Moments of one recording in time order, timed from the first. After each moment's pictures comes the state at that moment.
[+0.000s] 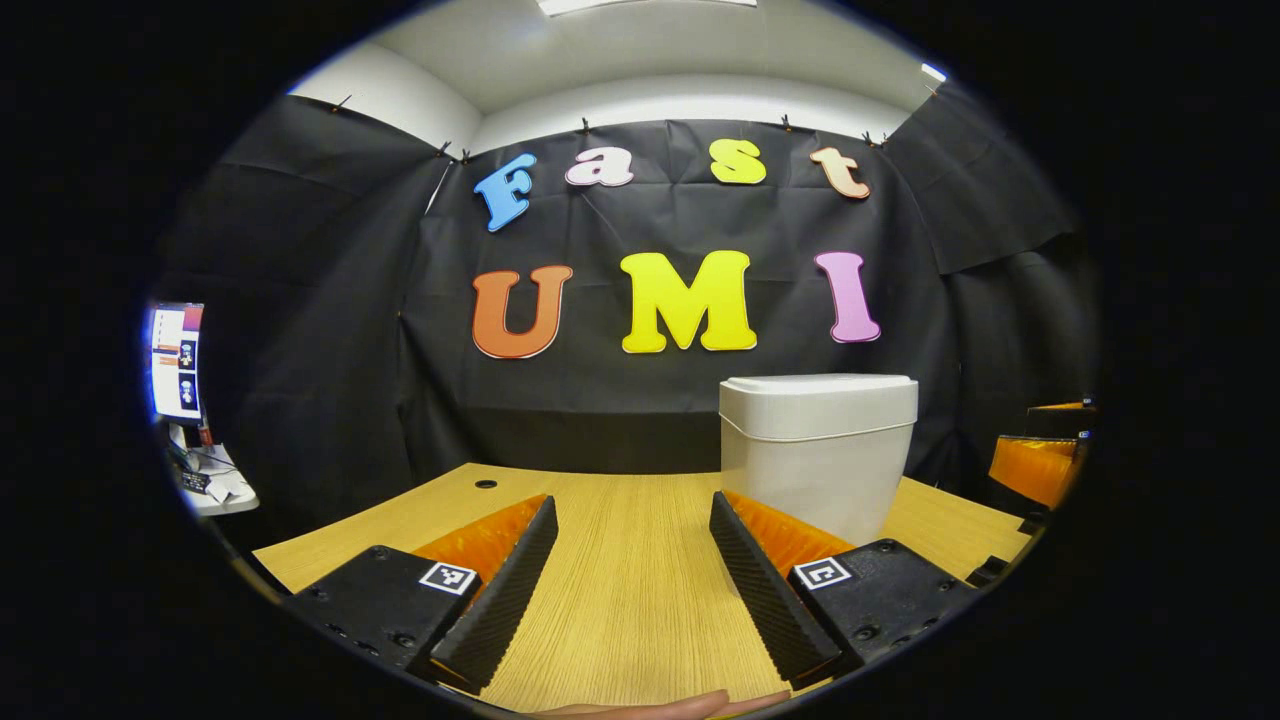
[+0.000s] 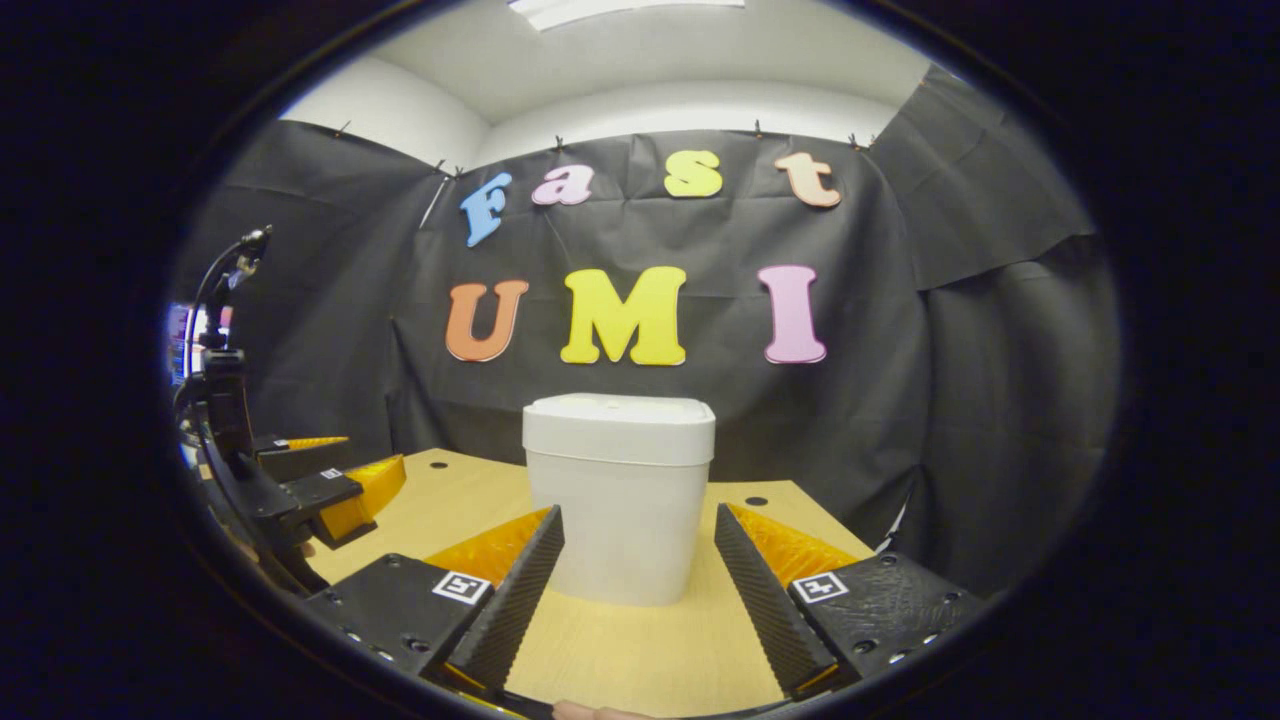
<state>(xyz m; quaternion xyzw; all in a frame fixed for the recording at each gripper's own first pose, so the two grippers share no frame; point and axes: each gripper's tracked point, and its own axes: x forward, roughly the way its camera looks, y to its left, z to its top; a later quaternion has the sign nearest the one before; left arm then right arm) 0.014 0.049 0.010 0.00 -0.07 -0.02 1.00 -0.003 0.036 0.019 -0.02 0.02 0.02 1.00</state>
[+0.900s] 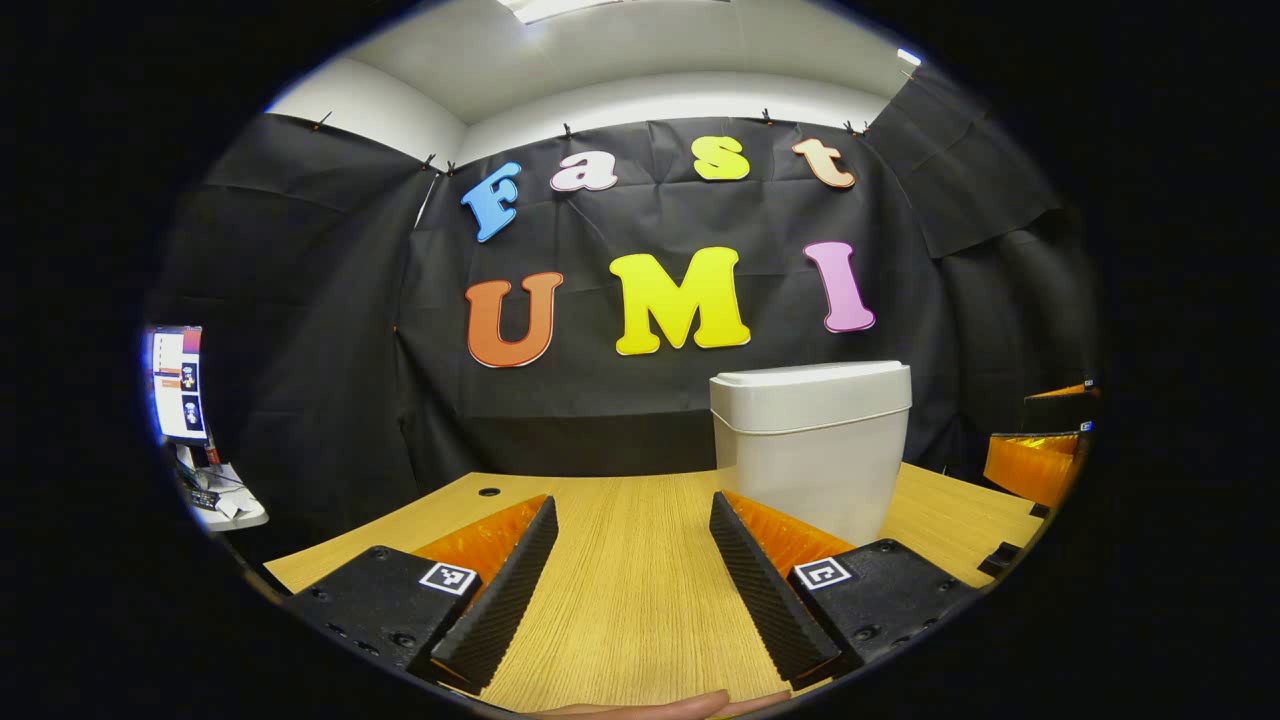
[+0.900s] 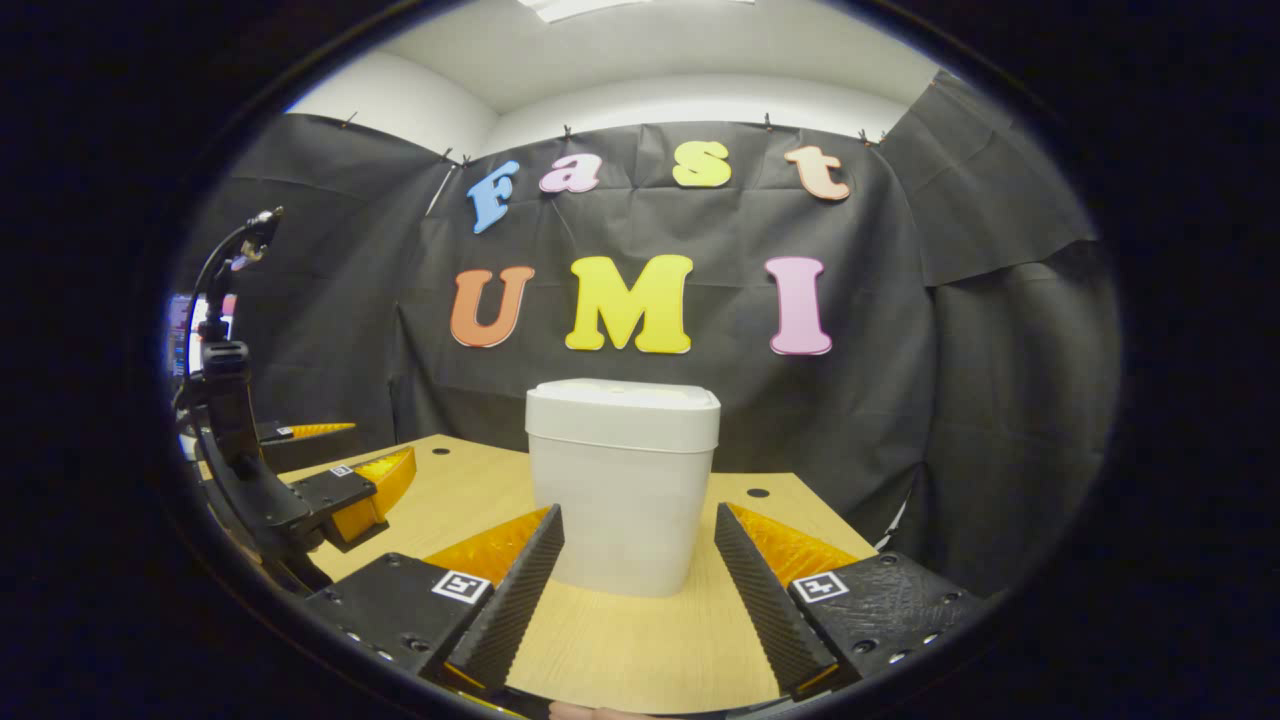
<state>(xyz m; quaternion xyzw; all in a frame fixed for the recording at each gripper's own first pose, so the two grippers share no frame) 0.011 0.038 0.010 0.02 -0.08 -0.02 1.00 -0.004 0.037 0.011 -0.03 0.04 0.03 1.00</state>
